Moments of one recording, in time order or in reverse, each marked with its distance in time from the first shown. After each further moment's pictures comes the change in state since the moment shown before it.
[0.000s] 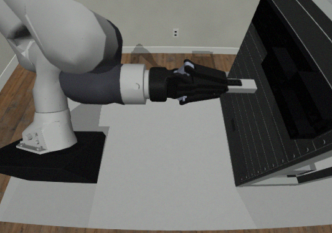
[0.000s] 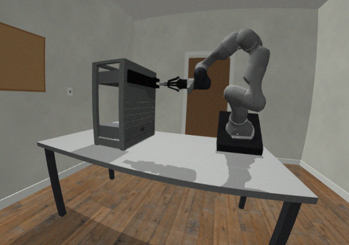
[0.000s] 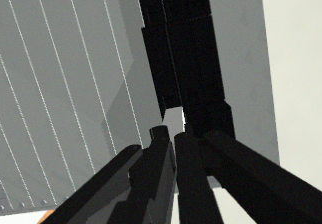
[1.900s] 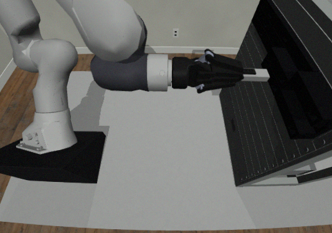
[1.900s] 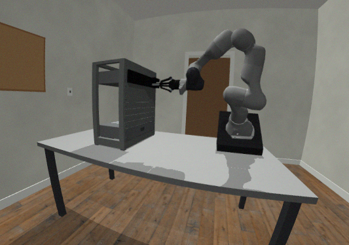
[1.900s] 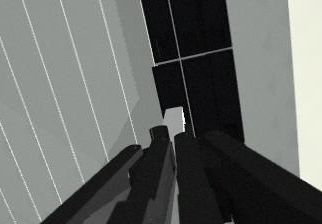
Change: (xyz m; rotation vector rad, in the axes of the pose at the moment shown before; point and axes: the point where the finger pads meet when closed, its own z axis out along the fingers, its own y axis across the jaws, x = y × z) arm 0.044 -0.009 0.049 -0.013 -0.013 -0.007
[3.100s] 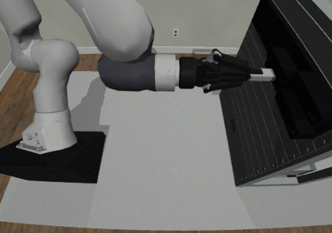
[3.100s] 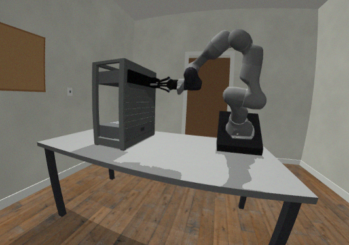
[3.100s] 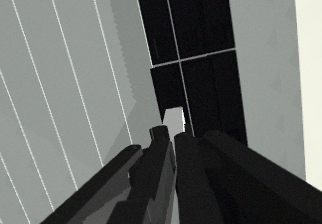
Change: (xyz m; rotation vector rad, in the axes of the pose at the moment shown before) arm 0.001 0.001 0.017 -0.003 0.003 -0.002
